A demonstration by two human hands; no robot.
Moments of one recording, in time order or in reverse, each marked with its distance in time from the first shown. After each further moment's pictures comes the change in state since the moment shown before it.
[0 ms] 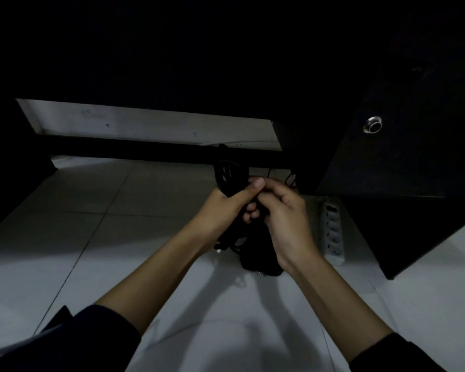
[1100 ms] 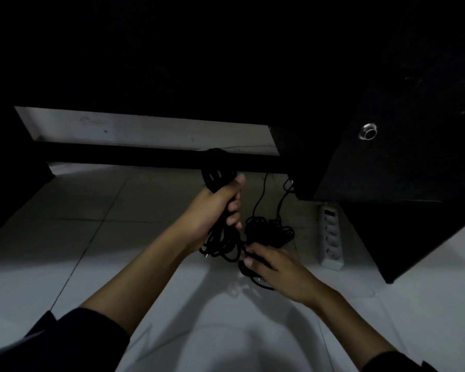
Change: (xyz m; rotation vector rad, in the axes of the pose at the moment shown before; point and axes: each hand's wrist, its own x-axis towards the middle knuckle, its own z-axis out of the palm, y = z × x) left_hand 0.003 0.011 -0.016 -0.117 -0.017 -0.157; right_hand -0.009 0.062 -0.070 -0.942 -0.584 -0.073
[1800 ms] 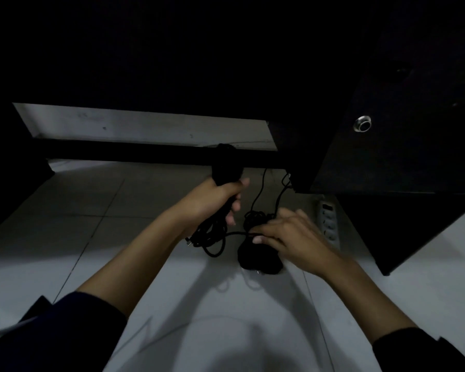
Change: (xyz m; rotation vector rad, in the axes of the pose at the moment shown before) left_hand 0.001 0.009 -0.004 0.371 -0.012 -0.054; right_hand 0.006 -0.018 -0.045 -0.758 0.057 -0.151
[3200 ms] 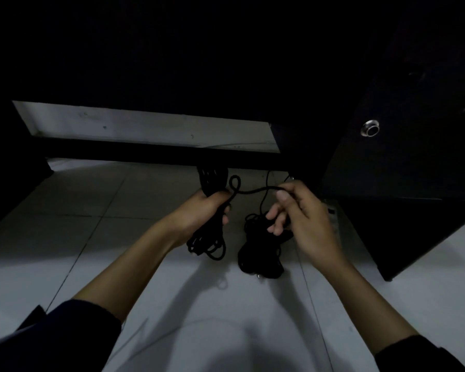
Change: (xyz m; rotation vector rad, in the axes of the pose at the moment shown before) left_hand 0.008 -0.029 -0.016 -0.023 0.063 -0.089; right_hand 0.010 -0.020 -0.026 1.127 0.522 0.350
